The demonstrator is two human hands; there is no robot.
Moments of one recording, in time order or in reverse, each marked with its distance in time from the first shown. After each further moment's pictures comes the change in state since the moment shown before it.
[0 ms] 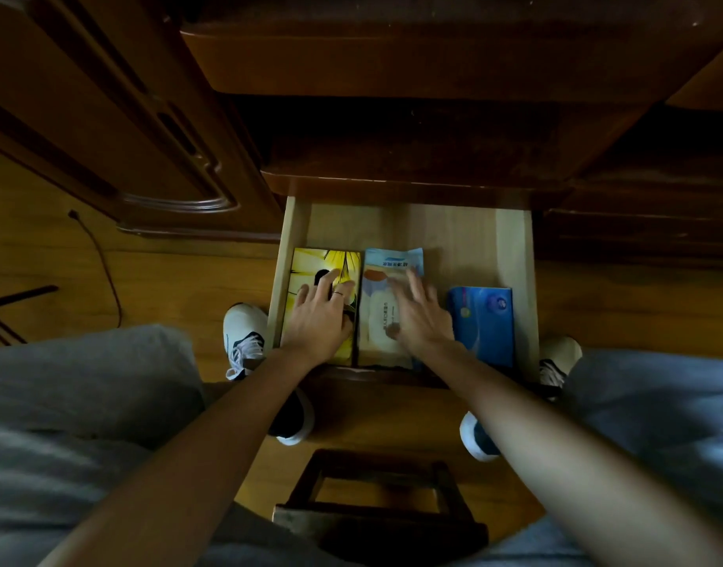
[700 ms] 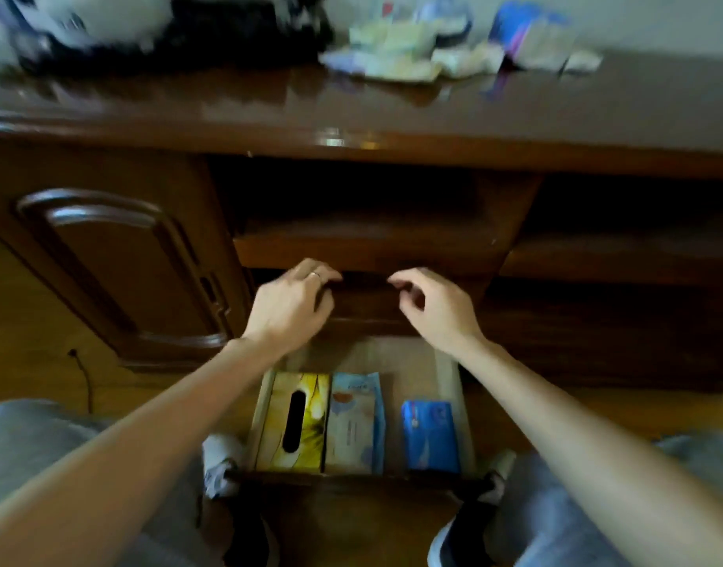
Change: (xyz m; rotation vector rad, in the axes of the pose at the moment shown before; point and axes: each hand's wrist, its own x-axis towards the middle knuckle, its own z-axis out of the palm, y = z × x) left_hand -0.008 0.060 -0.249 -0.037 0.657 0.282; right_hand -0.098 -0.007 -0.247 0.207 0.830 -0.435
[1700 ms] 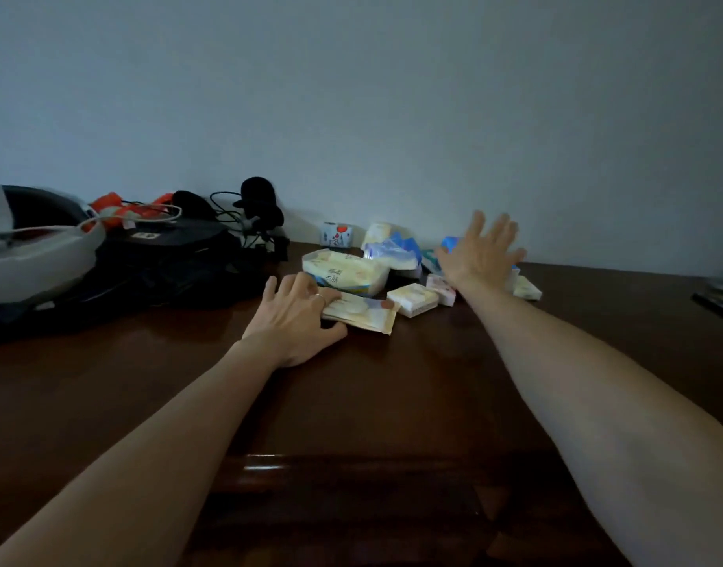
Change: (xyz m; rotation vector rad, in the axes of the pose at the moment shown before) left_hand 0.364 -0.033 -0.051 0.213 -0.078 0.024; right_hand 0.411 0.069 -0.201 -0.630 0.380 0.621
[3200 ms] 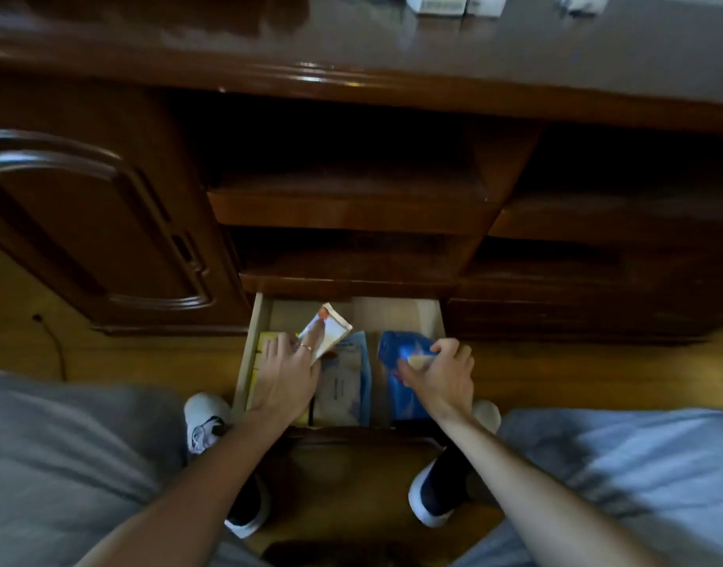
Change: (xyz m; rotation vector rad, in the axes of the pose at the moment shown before) left_hand -0.477 0.093 0.184 -0.156 -0.283 -0.256; right_hand -0.579 0.230 0.126 0.280 -0.527 0.041
